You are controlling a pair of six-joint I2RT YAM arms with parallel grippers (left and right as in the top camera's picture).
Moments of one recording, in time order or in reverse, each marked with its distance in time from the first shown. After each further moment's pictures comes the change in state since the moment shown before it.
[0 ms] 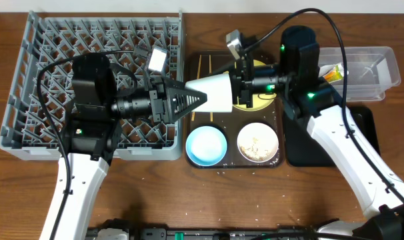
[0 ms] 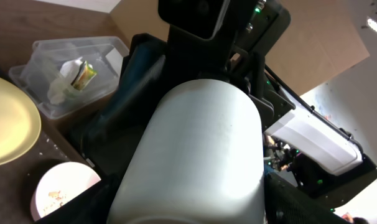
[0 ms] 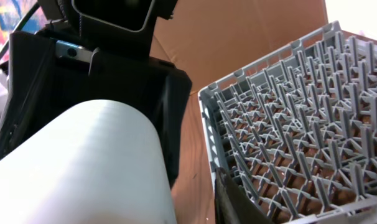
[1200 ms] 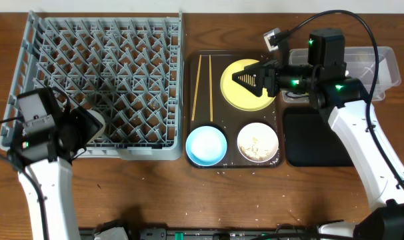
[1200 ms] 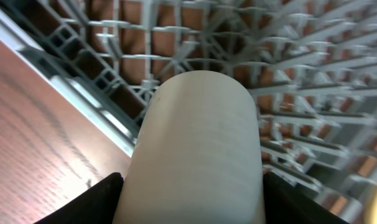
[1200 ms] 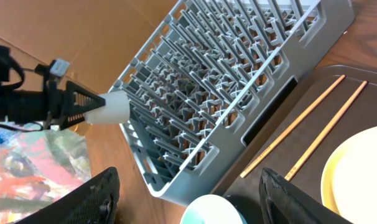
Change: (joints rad) left arm 0.473 -0.013 0.002 -0.804 -1.214 0.090; right arm -0.183 0.000 0.000 -0.345 0.265 -0.056
